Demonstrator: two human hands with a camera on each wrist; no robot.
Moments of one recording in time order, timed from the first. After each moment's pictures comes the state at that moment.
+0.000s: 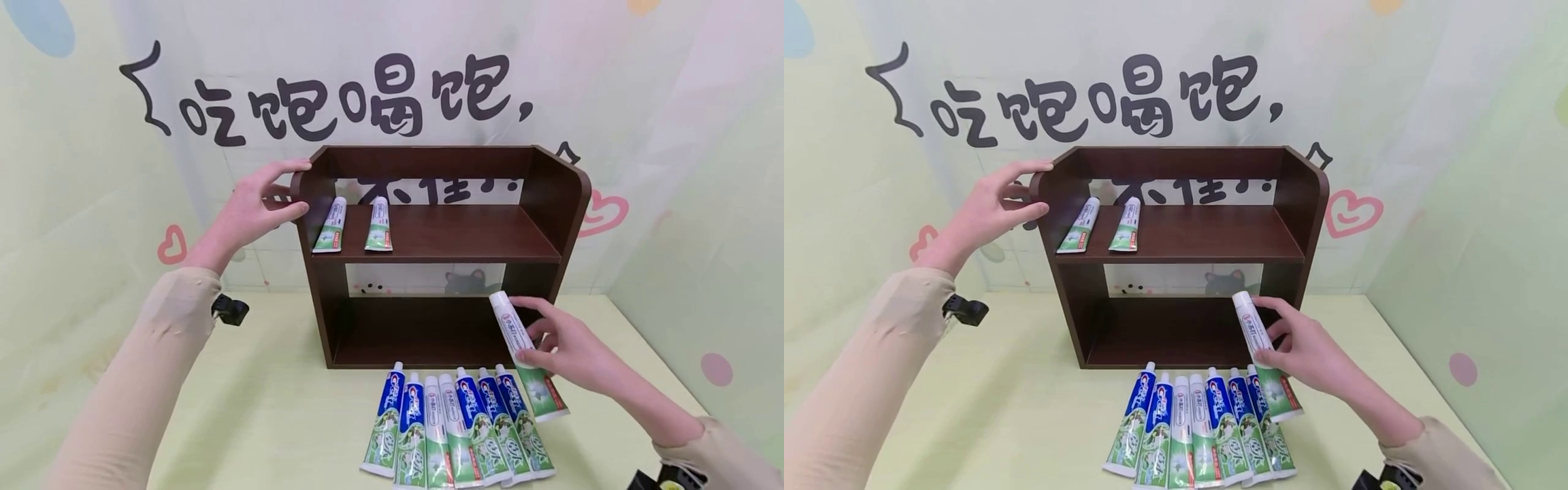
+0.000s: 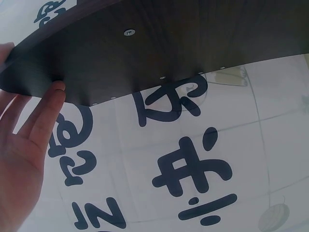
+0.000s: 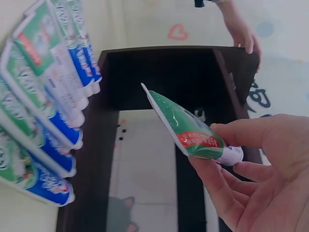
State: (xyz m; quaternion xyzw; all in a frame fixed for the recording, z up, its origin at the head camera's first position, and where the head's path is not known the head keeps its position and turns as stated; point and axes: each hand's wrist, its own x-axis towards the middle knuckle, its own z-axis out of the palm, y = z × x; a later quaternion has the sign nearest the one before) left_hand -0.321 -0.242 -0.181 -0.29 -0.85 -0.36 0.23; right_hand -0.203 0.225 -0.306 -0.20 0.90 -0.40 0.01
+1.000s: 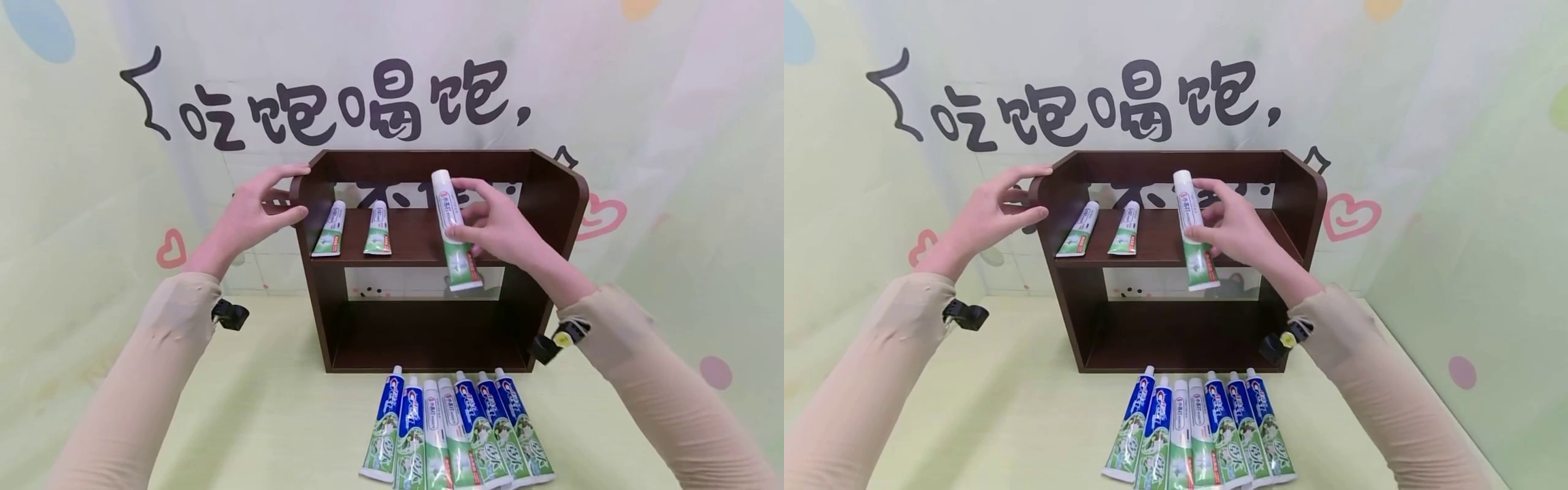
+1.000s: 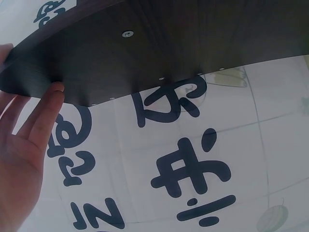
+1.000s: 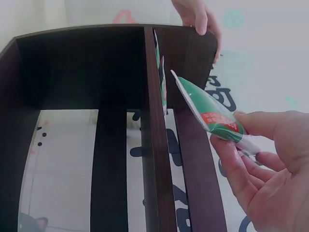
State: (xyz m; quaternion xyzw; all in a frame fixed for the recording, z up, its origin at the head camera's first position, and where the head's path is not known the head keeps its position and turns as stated) left_hand -0.320 -0.242 -0.184 -0.30 -0.85 -0.36 0.25; right_hand -0.298 0.142 -0.192 -0.22 0.86 -0.46 -0.08
